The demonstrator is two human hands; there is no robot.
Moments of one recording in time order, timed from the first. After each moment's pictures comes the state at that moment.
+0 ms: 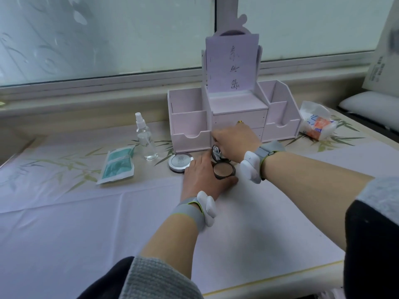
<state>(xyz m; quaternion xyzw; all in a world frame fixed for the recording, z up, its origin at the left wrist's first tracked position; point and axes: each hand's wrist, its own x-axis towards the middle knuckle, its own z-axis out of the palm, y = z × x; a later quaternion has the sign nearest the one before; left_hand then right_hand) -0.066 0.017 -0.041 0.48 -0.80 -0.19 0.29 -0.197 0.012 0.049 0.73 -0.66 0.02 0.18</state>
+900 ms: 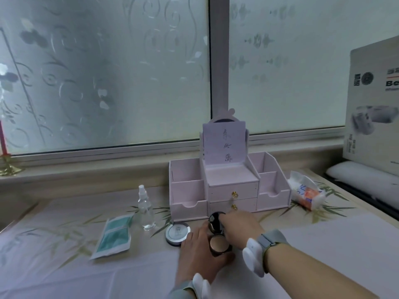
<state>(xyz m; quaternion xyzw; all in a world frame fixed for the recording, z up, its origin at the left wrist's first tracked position) -0.062 0.022 -0.030 0.48 -0.80 -0.21 0.29 -0.206 0.036 0.038 0.70 -0.70 -0.05 0.10</state>
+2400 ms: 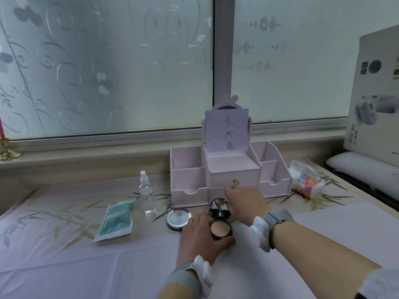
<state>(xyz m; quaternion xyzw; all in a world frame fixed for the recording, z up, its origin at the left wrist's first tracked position) -0.062 0.020 -0.033 0.49 -0.80 -0.21 0.27 -0.221 0.030 0.048 0.68 -0.71 0.02 0.16</state>
